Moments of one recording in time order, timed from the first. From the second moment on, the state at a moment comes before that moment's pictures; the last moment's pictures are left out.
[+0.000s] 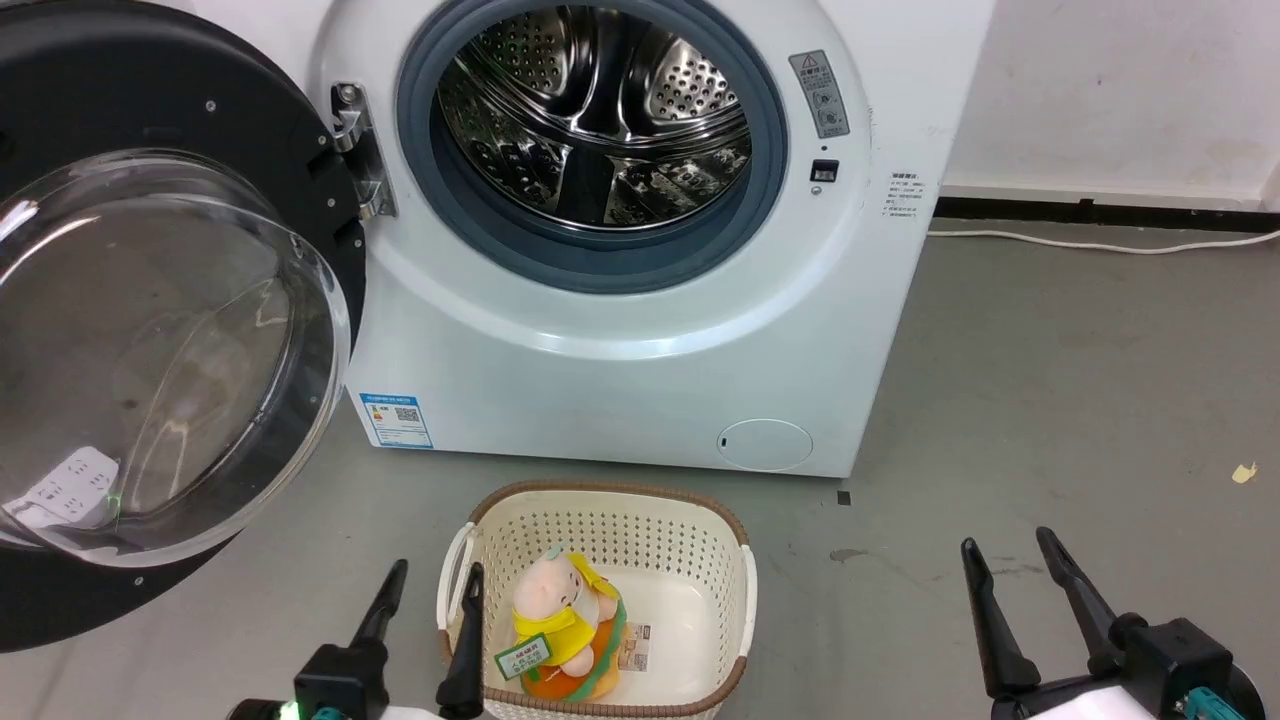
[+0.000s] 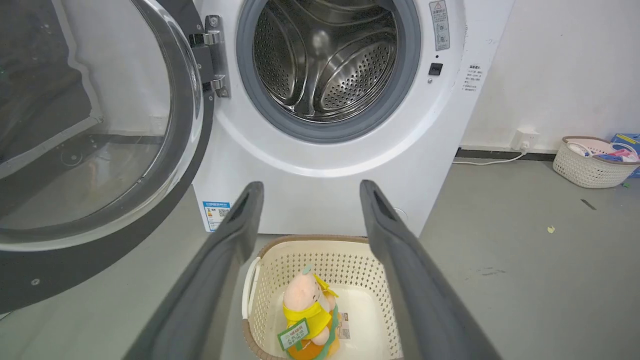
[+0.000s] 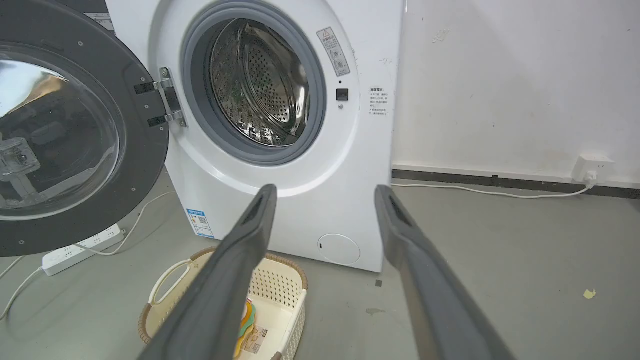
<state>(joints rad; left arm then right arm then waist) 0.04 0.10 -0.14 0.18 -0.17 0.02 -0.26 0.05 -0.07 0.00 0.12 0.12 0.13 -0.26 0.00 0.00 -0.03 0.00</state>
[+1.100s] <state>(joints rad) 0.04 0.08 -0.12 0.18 -0.16 0.01 -0.26 0.05 -0.06 0.00 0.12 0.12 0.13 -0.26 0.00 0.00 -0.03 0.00</state>
